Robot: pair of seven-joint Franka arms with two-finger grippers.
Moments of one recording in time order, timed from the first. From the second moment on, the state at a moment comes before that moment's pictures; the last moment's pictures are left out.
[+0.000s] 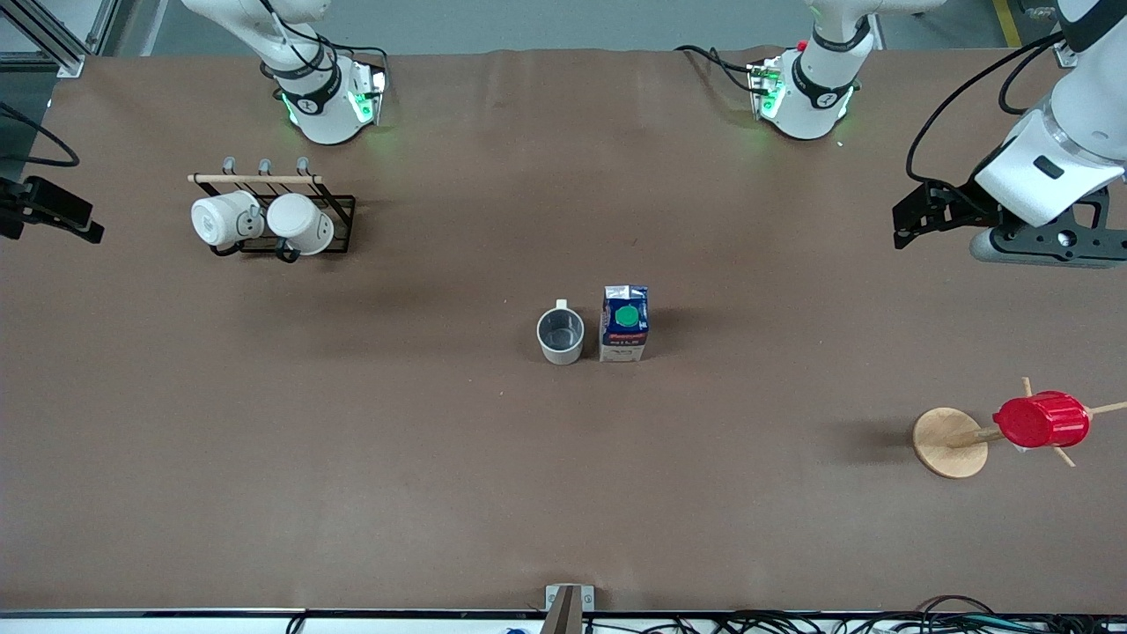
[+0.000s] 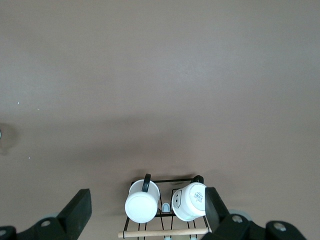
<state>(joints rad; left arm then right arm) -0.05 0.02 -0.14 -1.57 0.00 1.60 -0.09 -0.09 0.05 0.01 -1.44 0.00 1.46 0.00</state>
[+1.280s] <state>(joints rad) -0.06 -0.04 -0.15 -1.66 -0.03 1.64 -0.12 -0.09 0.05 0.01 -1.44 0.00 1.45 0.00</state>
